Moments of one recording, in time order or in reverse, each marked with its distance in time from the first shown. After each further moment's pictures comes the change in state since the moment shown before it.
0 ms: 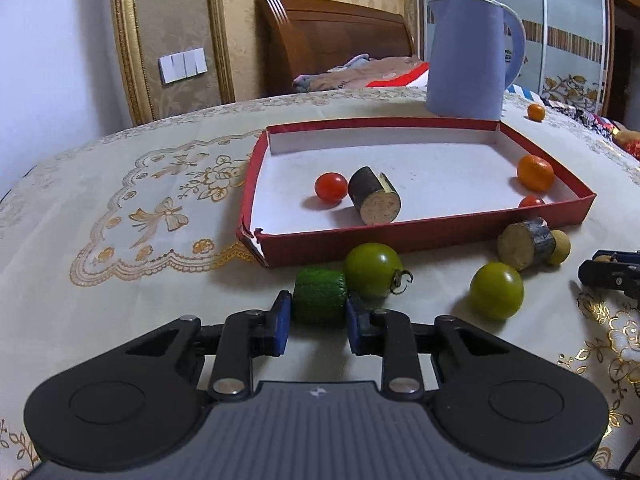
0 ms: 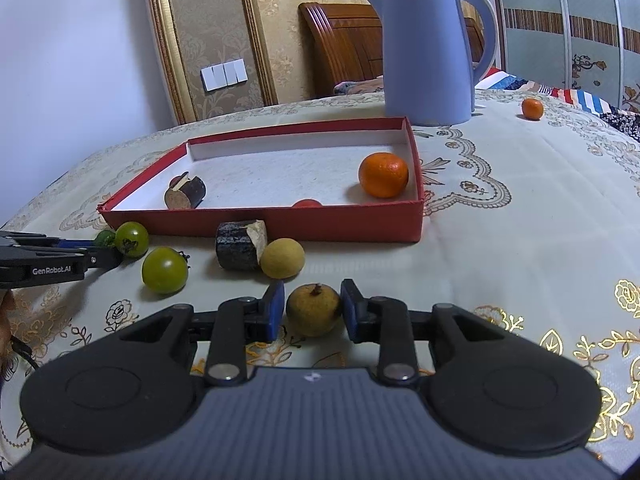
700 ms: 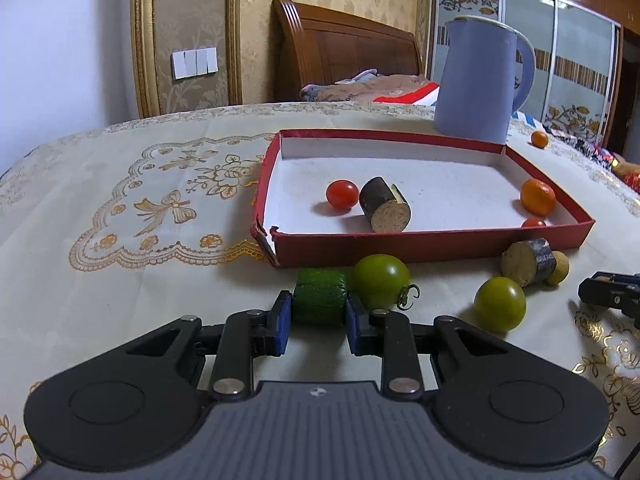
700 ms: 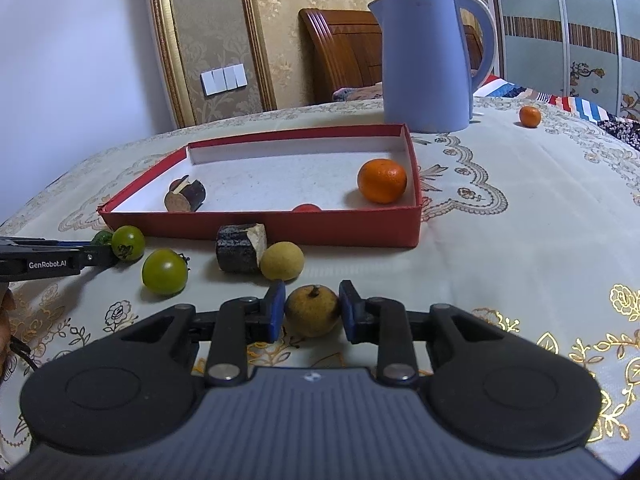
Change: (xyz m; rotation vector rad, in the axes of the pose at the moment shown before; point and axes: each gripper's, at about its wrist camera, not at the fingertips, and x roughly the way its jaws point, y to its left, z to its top) left arm -0.003 0.015 -0.006 -0.096 -0.041 -0.031; right arm -0.001 0.002 0.000 -0.014 -0.022 -0.012
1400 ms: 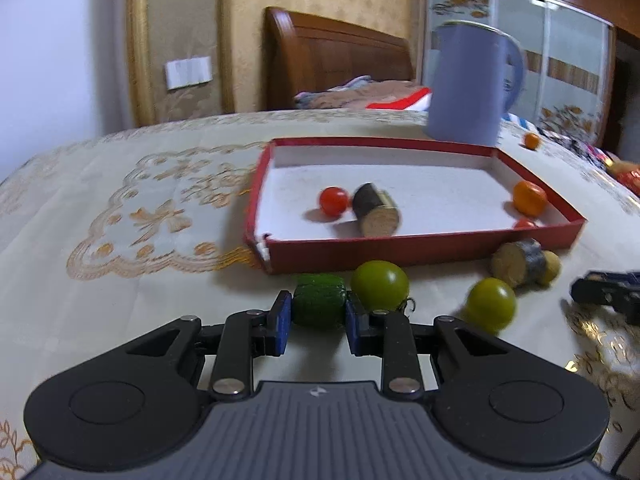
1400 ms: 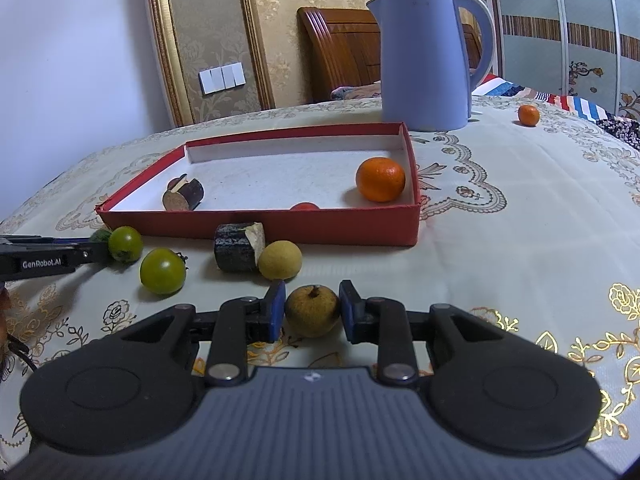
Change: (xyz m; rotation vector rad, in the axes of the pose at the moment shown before) left arm -0.004 -0.008 -0.001 0.043 -0.028 -0.005; right arm 0.001 0.000 0.000 0.003 0.007 -0.003
